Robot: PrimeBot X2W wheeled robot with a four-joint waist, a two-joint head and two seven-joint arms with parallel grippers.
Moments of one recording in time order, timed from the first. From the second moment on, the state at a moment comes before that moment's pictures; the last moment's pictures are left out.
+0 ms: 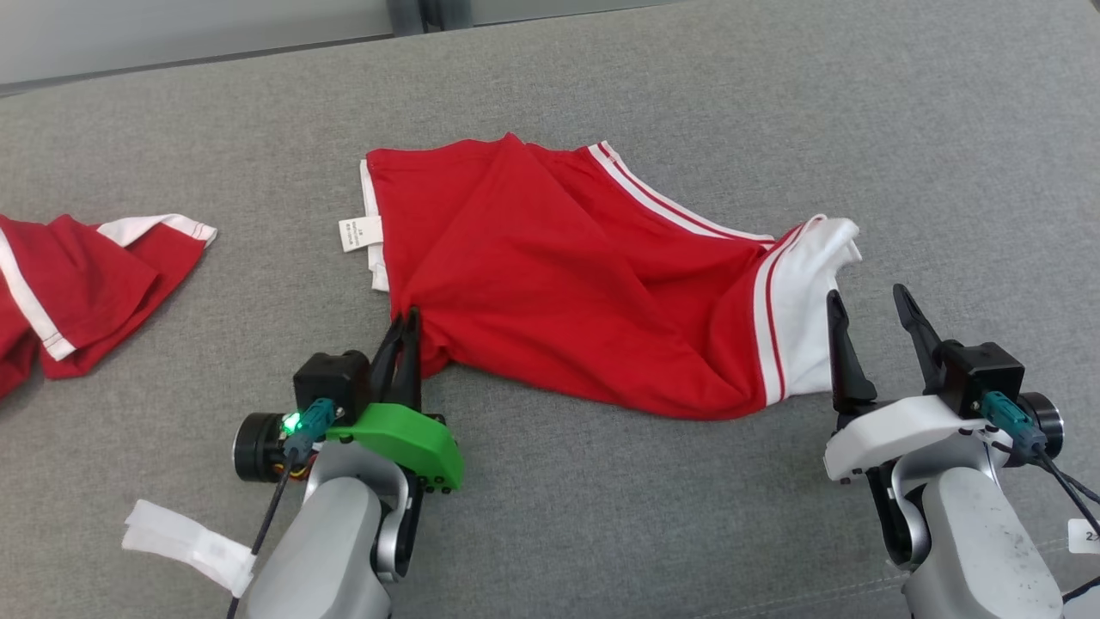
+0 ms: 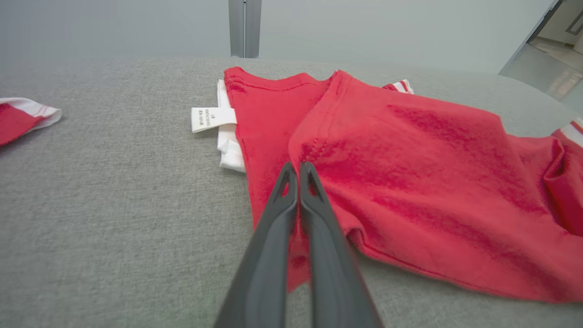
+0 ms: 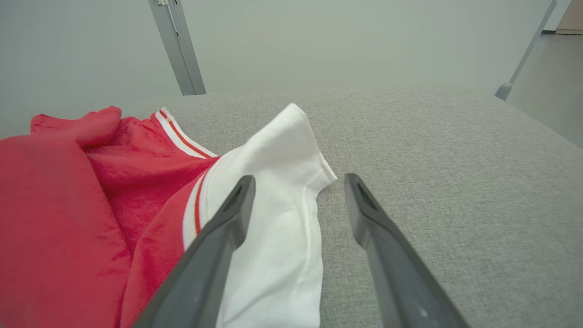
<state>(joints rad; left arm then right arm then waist) -0.42 0.05 -0.41 0.58 -0.40 0.08 -0.26 -0.28 -0.05 -0.04 0.38 0.08 0.13 -0.26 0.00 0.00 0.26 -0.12</state>
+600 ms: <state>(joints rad) -0.26 0.05 -0.10 0.62 -0.31 0.09 -0.26 -0.24 -0.05 -0.02 0.41 0.08 0.13 -0.26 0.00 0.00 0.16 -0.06</state>
